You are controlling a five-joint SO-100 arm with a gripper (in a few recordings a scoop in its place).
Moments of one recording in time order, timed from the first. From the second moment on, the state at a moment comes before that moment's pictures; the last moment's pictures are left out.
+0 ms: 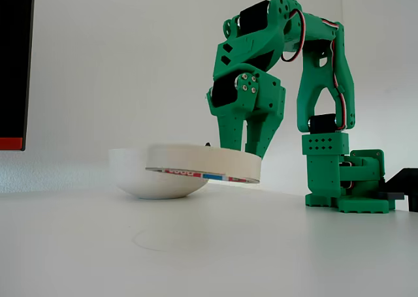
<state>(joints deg) -19.5 97.9 104.6 63.8 14.2</state>
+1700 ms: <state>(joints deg) 51.2 59.3 57.0 70.0 4.0</state>
